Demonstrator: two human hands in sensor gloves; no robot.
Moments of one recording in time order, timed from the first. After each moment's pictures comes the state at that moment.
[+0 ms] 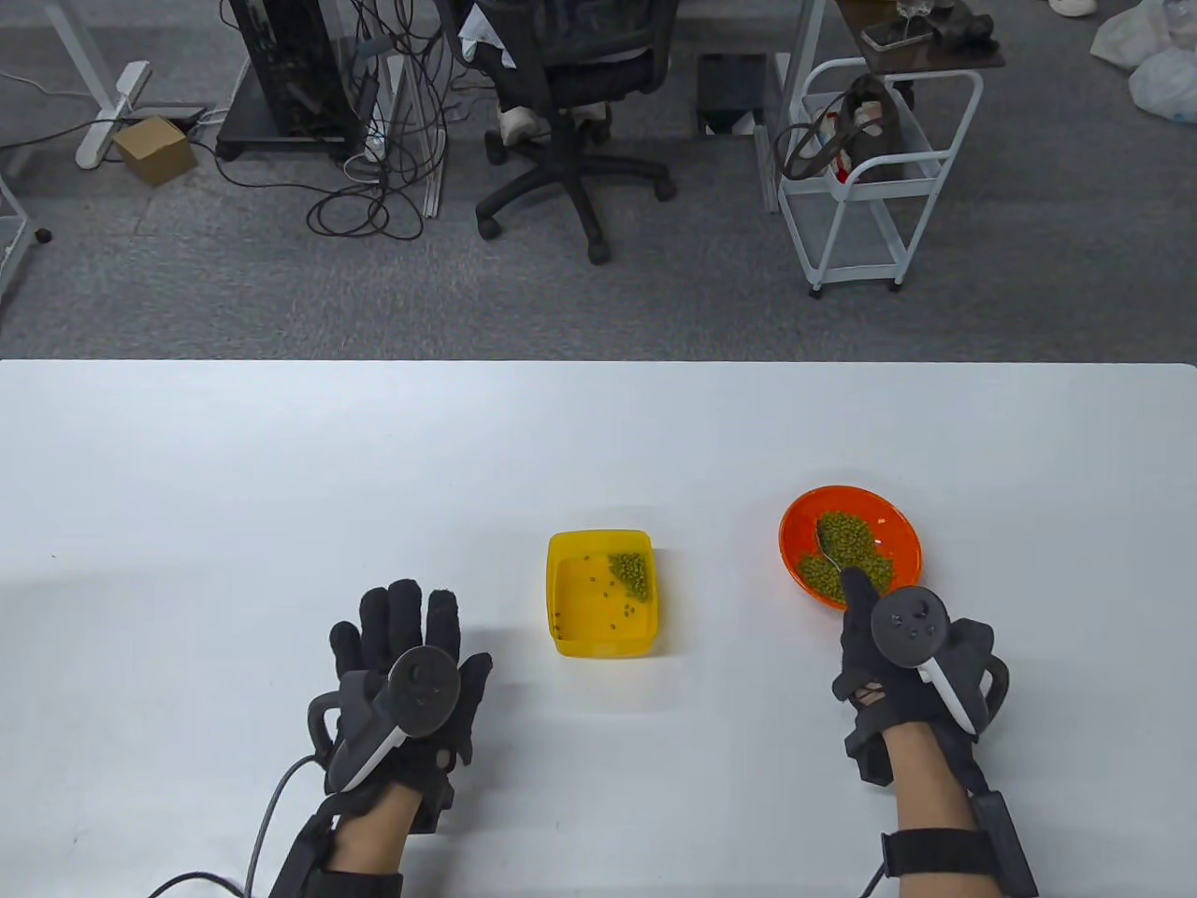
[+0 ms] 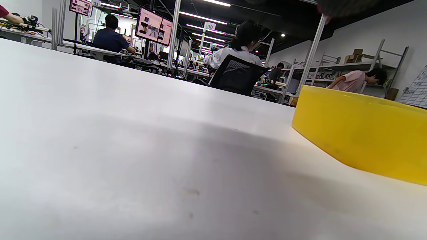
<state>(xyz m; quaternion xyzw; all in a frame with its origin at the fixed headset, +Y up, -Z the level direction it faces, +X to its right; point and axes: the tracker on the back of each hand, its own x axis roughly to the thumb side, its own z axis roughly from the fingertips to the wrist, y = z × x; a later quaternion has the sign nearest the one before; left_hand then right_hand) -0.211 -0.734 -0.240 0.01 -0.01 0.11 0.99 0.261 -0.746 -0.282 -0.13 -0.01 0.98 0.14</state>
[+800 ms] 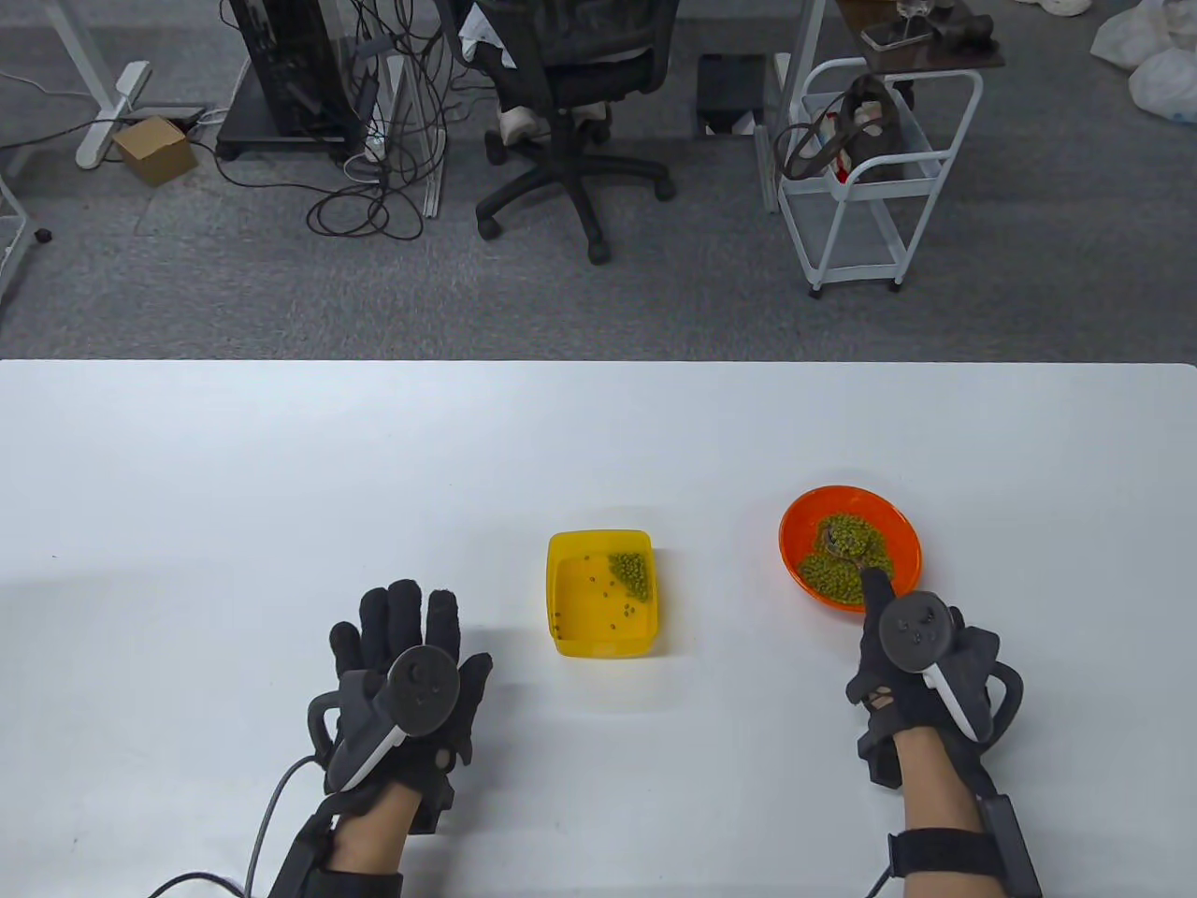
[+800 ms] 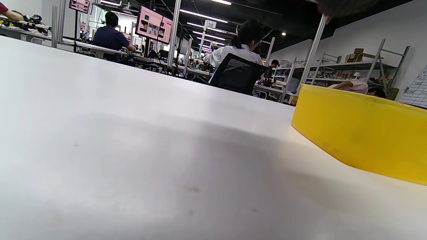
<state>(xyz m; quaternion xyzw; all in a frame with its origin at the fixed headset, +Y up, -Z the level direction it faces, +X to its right) -0.211 -0.734 -0.240 0.00 -0.01 0.11 0.99 0.271 -0.751 -0.277 -0.16 -0.02 0.98 0.13</state>
